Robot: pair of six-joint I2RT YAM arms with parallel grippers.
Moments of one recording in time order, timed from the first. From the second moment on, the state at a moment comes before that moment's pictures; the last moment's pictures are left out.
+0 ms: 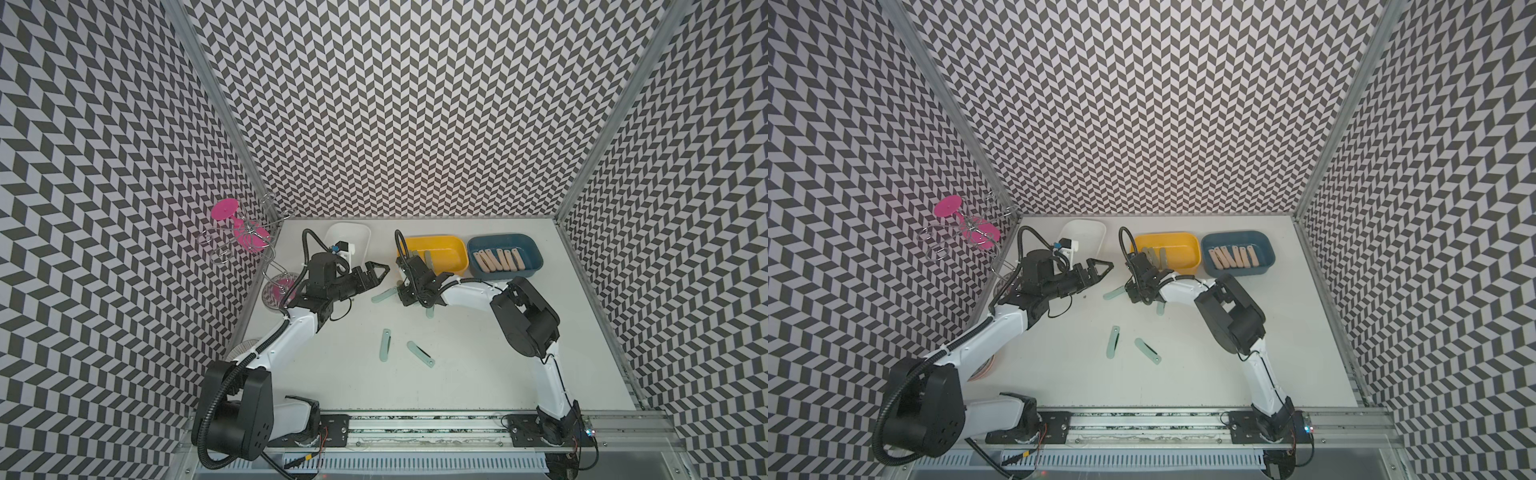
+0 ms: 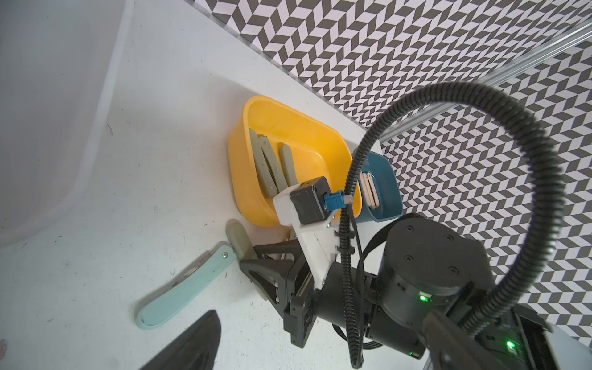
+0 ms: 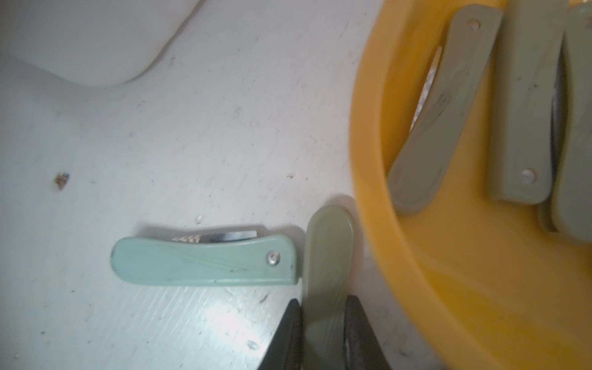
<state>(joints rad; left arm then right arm) -0.22 1.29 0.76 0.08 0.57 -0.69 0.76 2.14 1.44 -0.22 0.02 0.22</state>
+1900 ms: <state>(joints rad) -0.22 1.37 0.85 0.11 0.57 -0.70 0.61 1.71 1.32 -0.15 0.04 0.37</state>
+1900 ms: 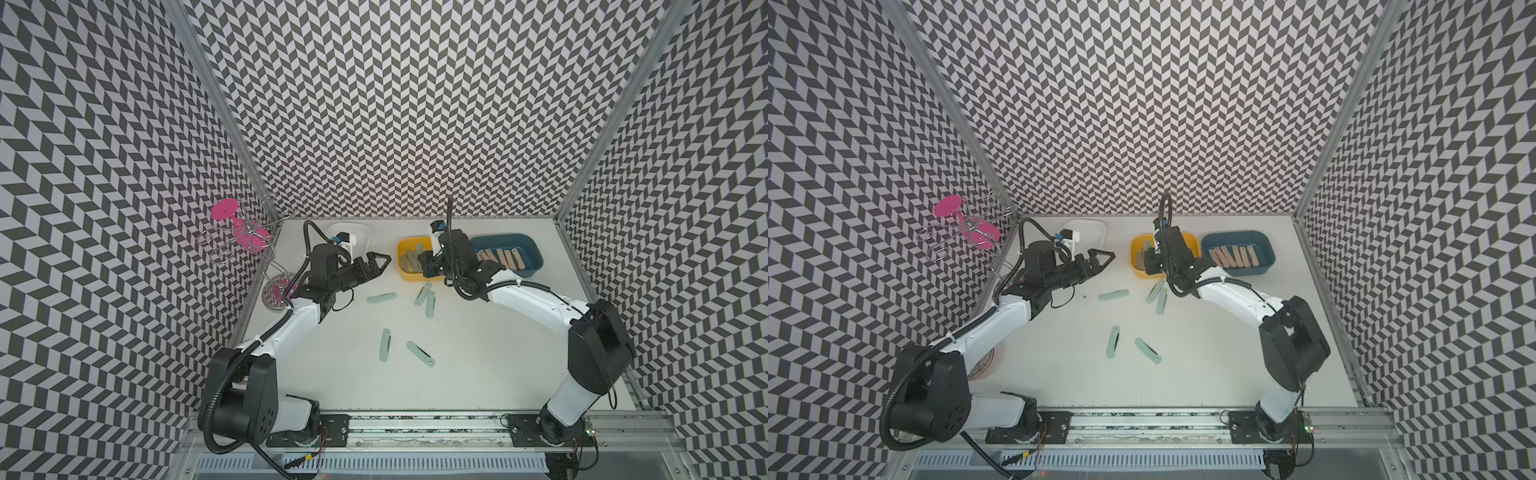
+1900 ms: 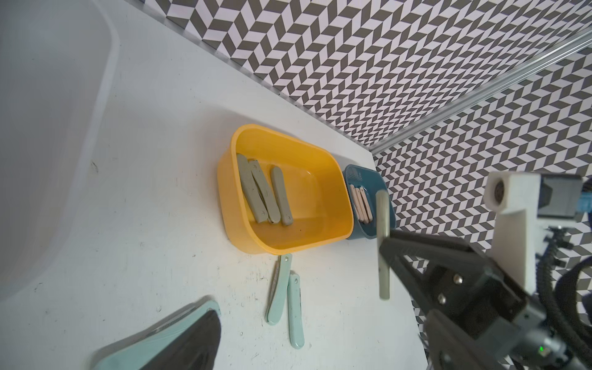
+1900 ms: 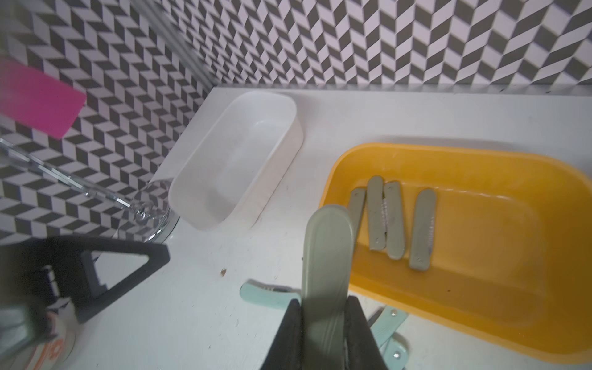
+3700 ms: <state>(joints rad) -0.27 1.80 1.20 0.03 0.48 -0.61 0.41 1.93 1.48 -0.17 -0.14 0.37</state>
